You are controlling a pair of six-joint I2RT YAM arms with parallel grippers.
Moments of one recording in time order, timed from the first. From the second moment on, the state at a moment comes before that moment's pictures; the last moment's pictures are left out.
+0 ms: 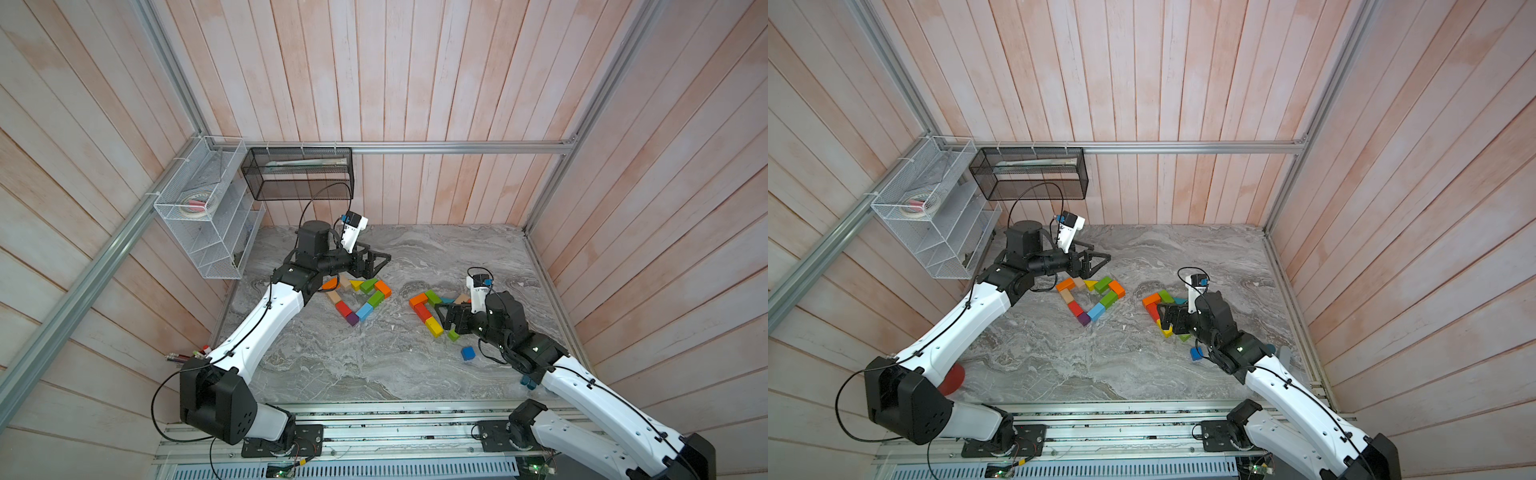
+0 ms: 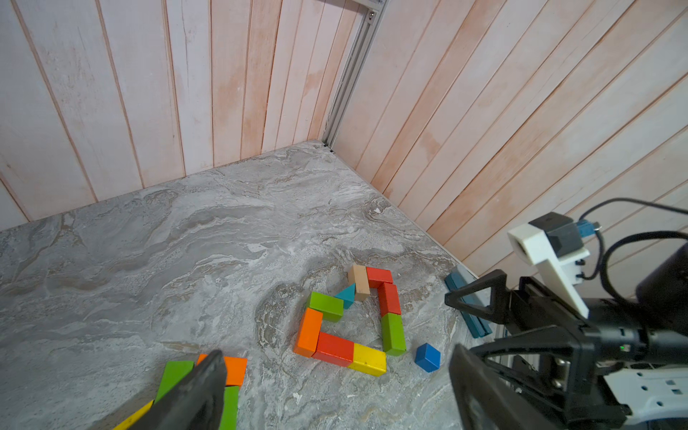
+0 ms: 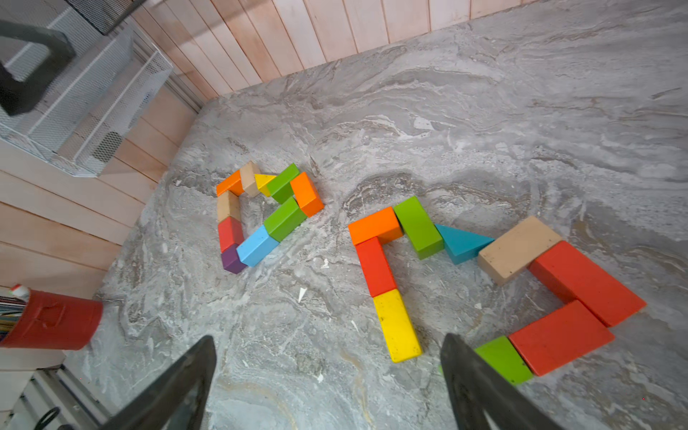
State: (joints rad) left arm -0.34 1.44 1.30 -0.24 0.66 -0.12; right arm 0.61 0.89 0.66 -0.29 0.03 0.51
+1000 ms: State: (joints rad) left arm -0.21 1.39 1.22 -0.08 1.04 -0.18; right arm 0.50 0.81 0.56 -0.46 -0.01 0.59
